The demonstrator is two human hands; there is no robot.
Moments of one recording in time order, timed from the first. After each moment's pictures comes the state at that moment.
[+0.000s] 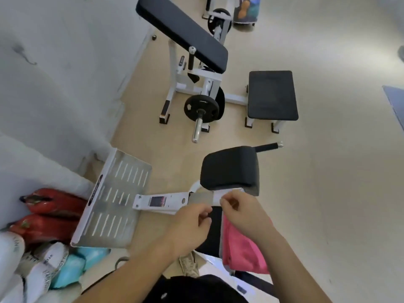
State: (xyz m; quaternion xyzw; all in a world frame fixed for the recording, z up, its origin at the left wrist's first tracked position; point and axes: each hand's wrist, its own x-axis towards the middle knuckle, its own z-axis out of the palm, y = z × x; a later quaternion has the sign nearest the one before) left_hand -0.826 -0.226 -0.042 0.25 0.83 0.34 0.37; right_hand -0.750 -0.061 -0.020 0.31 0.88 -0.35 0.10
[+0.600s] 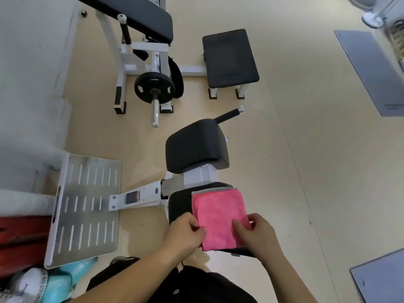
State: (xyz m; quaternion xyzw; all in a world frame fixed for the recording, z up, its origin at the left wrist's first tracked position) left_hand -0.753 -0.180 -0.117 0.18 0.80 0.29 0.48; right_hand -0.598 -0.040 -0.084 0.62 0.67 -0.40 0.12
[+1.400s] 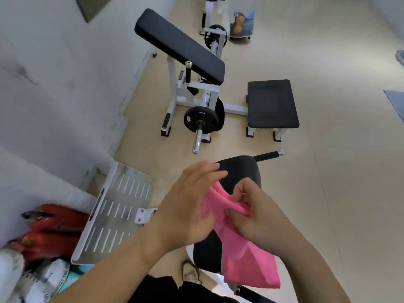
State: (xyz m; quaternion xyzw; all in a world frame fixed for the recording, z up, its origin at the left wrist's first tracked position) left_hand -0.869 -0.205 0.036 0.49 0.78 0.36 0.14; right_hand -0.744 -0.046 0.063 0.24 0.83 -0.50 0.04
